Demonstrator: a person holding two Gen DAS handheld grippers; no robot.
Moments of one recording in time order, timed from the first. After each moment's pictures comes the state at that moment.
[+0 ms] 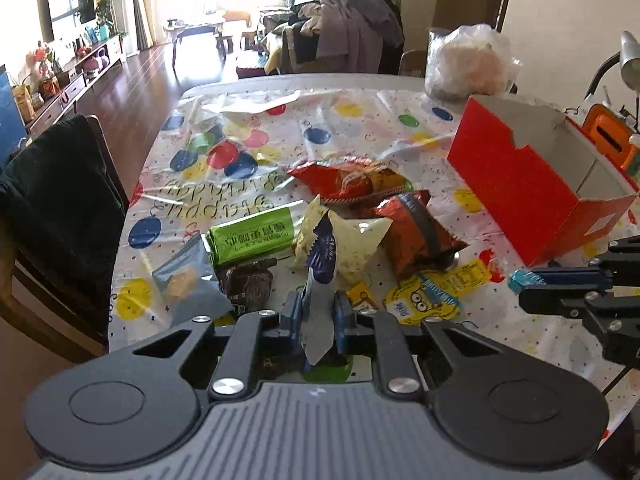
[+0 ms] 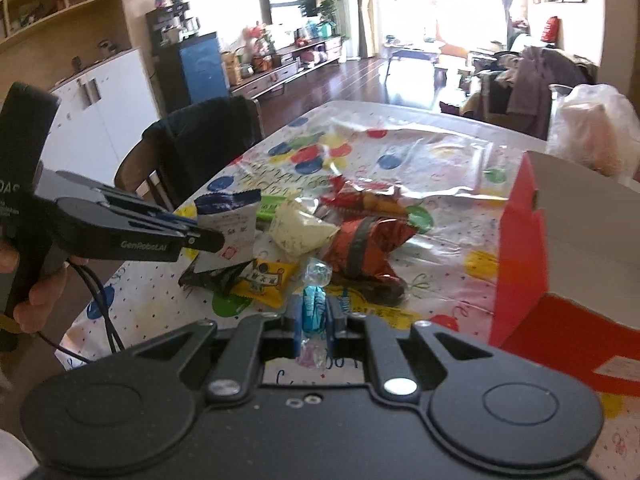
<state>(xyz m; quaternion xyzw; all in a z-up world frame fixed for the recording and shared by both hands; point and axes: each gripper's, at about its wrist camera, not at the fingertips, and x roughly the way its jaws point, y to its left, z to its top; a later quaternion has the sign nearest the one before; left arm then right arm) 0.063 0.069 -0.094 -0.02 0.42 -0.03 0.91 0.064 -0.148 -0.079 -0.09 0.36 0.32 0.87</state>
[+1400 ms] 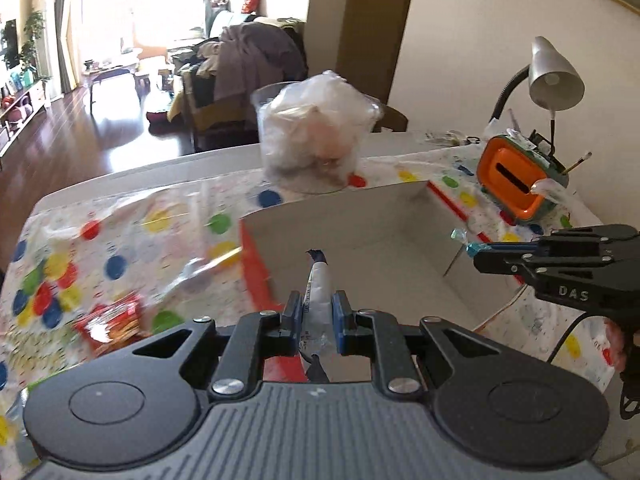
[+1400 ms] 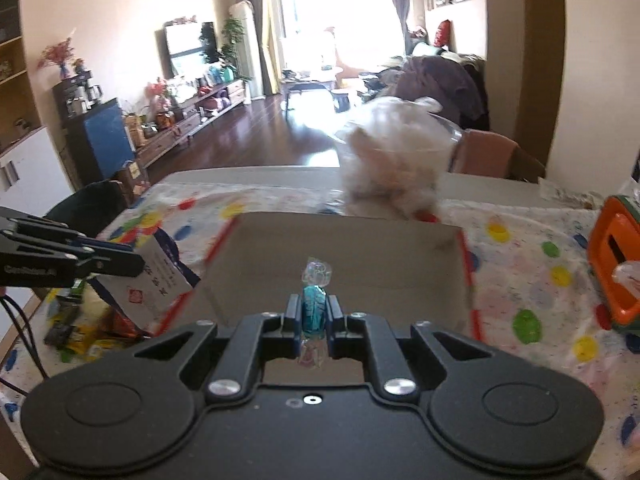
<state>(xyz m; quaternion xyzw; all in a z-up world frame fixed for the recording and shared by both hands) 0.175 -0.156 -0.011 -0.01 0.38 -0.14 0.91 0.166 -0.393 -0.013 -0.03 0.33 0.21 0.92</state>
